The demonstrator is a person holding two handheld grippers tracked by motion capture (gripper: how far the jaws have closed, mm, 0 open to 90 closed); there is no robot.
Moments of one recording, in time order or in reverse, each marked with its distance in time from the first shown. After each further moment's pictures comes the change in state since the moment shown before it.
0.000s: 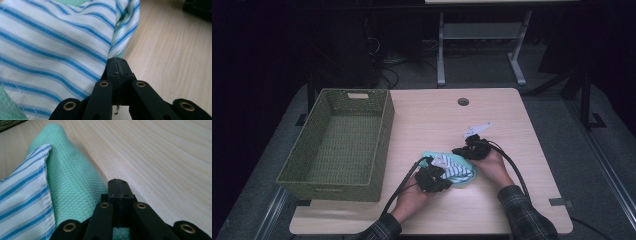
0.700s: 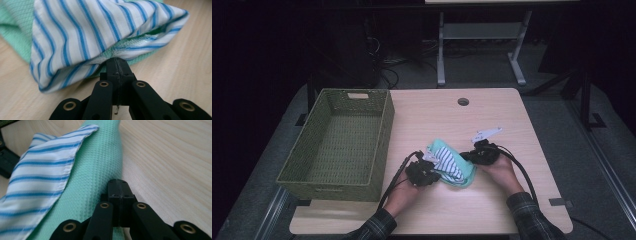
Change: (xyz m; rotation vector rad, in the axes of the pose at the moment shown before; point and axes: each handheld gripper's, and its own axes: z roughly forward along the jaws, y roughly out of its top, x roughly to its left) left arm 0.024 -0.007 -0.014 0.013 0.099 -0.018; right arm 0.004 -0.020 -0.023 -0.018 -0.006 -0.003
